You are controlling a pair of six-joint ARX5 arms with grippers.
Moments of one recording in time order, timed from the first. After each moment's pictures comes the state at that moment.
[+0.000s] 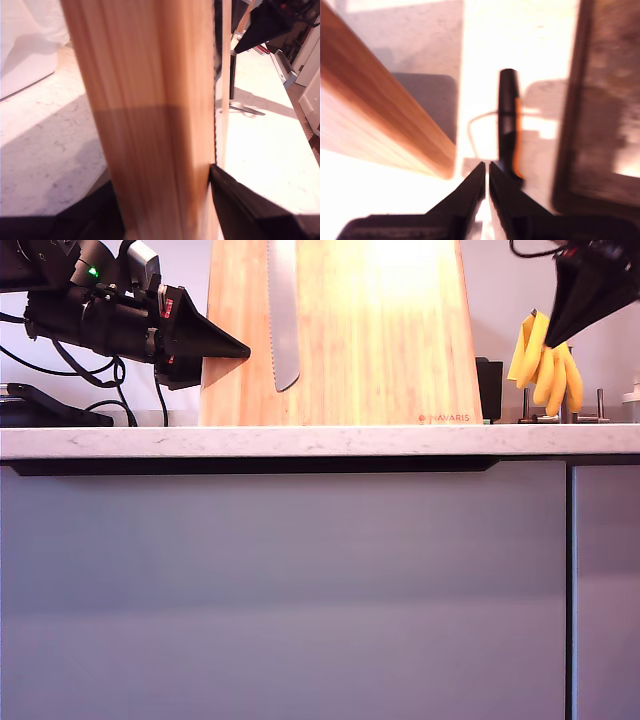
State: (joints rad) left arm -0.15 1.89 1.52 -0.15 1.11 0.24; right arm -0.04 1.70 1.81 -1.08 -0.41 -0.07
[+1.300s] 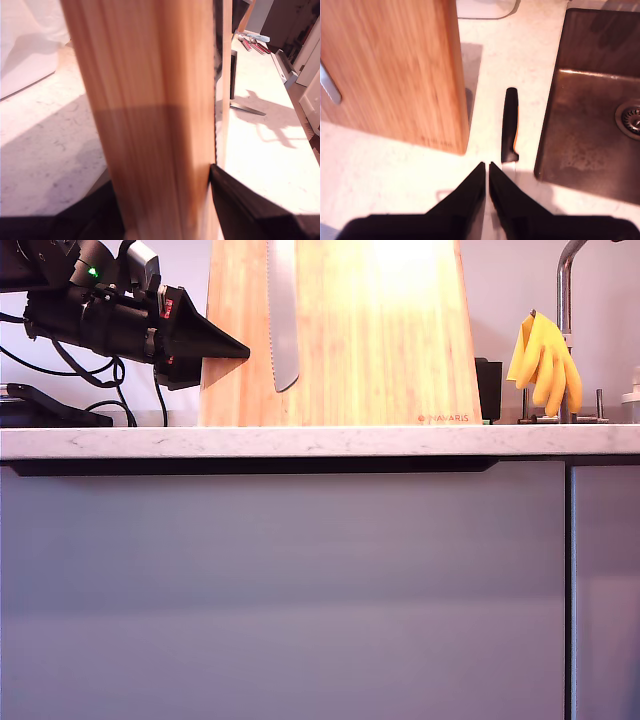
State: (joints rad) left arm -0.15 1.89 1.52 -0.16 1.11 0.24; right arm 0.02 1.20 1.48 -0.94 -0.30 -0.13
